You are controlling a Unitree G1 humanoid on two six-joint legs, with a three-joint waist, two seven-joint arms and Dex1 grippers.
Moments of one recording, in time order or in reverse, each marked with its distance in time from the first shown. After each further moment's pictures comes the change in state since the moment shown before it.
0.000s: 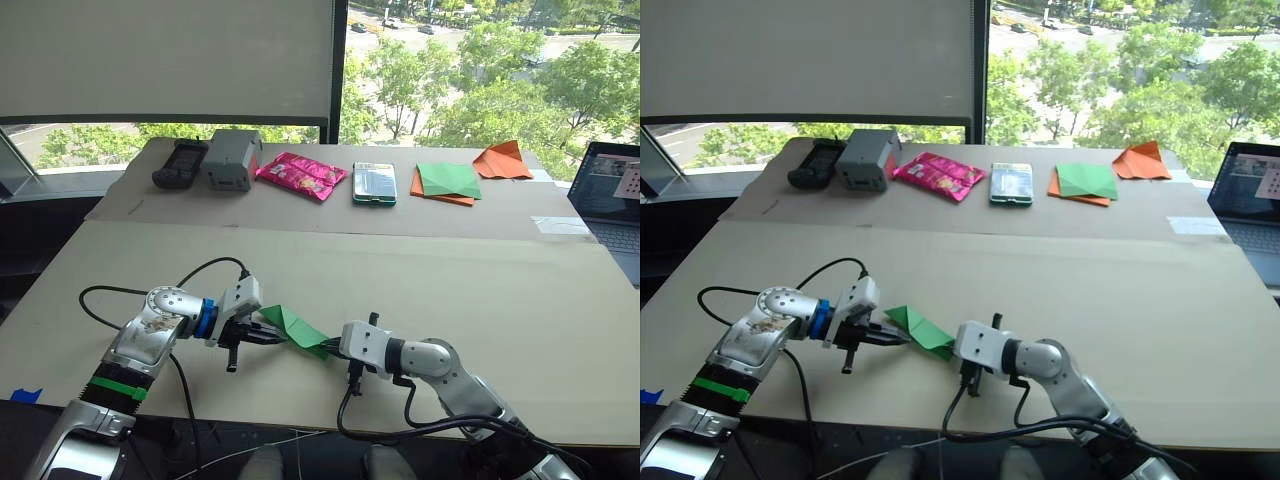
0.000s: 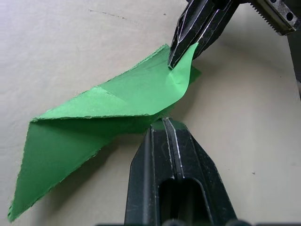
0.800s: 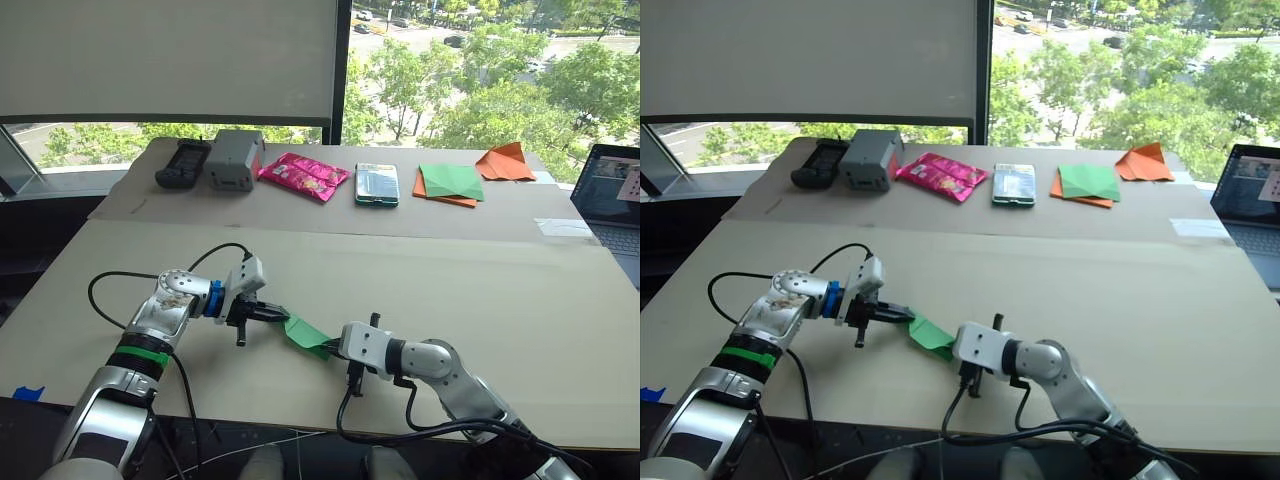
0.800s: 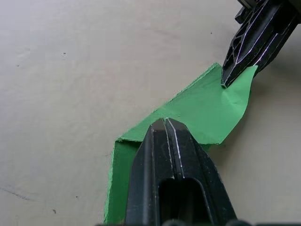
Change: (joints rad) left arm -0.191 -0.140 -0.055 0.372 0.094 -0.180 -0.005; right arm 0.010 -0.007 0.003 -0.051 -0.028 0.055 0.007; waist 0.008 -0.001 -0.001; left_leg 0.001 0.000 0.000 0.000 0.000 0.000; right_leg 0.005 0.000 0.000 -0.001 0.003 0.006
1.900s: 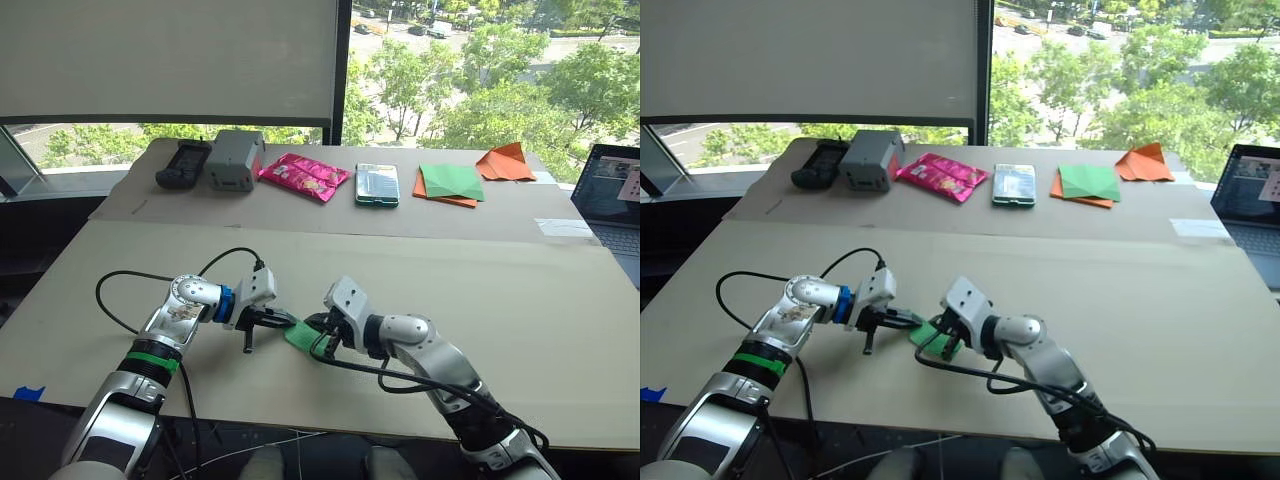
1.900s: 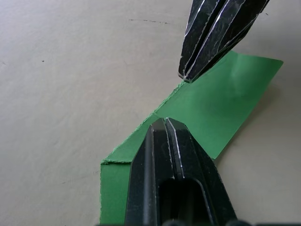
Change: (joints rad) left arm 0.025 -0.029 -0.013 0.000 0.051 -0.127 0.042; right arm -0.170 0.204 -0.042 0.070 0.186 0.415 -0.097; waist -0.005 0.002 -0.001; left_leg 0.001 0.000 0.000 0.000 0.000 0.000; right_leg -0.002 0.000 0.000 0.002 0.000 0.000
